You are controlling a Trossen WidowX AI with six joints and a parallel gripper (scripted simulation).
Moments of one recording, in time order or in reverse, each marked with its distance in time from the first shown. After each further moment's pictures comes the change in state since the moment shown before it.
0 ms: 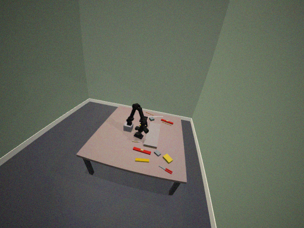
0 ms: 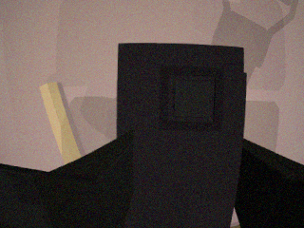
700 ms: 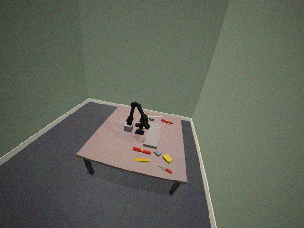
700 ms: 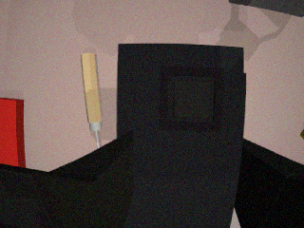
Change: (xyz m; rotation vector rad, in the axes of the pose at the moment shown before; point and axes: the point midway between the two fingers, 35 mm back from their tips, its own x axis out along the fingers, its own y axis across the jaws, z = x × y) arm -0.071 0.002 0.009 -0.236 0.046 0.012
